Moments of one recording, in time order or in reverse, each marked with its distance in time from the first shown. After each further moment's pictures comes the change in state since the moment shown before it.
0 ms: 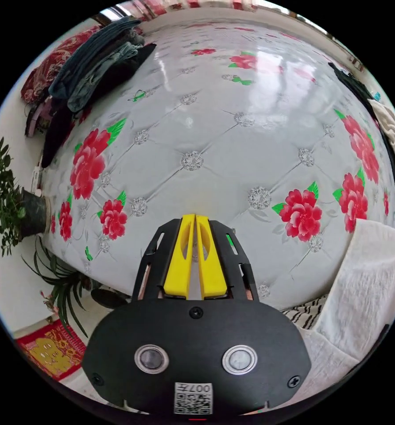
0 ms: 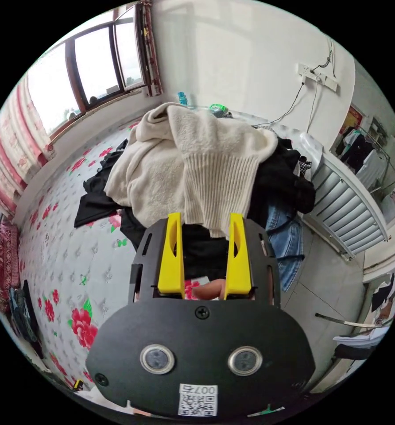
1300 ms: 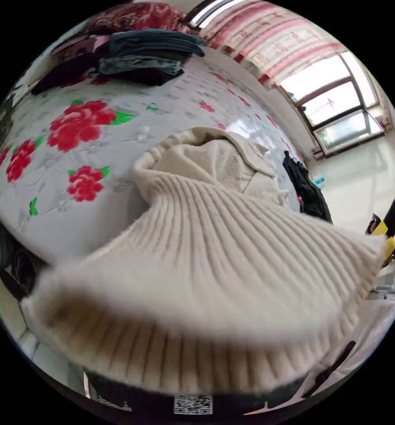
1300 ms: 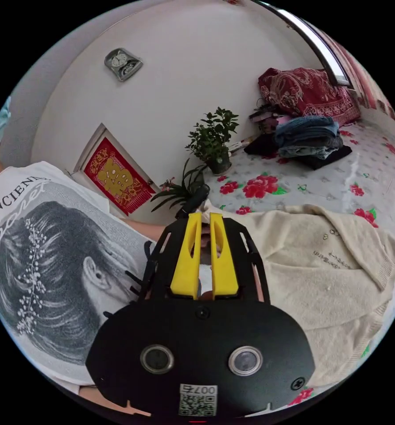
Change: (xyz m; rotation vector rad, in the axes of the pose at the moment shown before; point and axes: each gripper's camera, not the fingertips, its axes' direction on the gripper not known) left arm -0.262 0.133 -0.039 0.251 0.654 -0.325; right arm -0.288 0.593 -0.243 -0.536 -1.440 -1.519
